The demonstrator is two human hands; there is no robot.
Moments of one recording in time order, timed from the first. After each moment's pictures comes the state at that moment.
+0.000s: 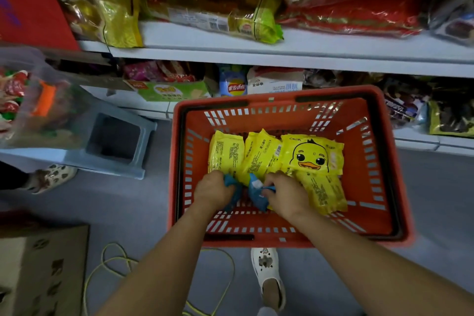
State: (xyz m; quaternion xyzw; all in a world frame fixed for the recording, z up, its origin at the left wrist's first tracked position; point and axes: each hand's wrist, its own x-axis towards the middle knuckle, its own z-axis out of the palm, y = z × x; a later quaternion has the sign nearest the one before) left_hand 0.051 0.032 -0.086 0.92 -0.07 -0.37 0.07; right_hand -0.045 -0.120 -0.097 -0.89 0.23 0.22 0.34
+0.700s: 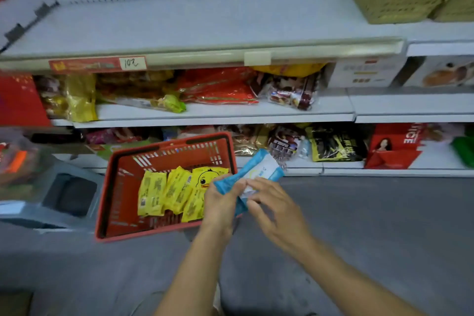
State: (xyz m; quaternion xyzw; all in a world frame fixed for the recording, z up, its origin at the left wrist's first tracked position) left_hand -0.195 -0.188 0.144 0.62 0.13 -0.32 0.70; right_hand -0.285 -0.285 0.122 -0.89 0.09 -0.18 0.41
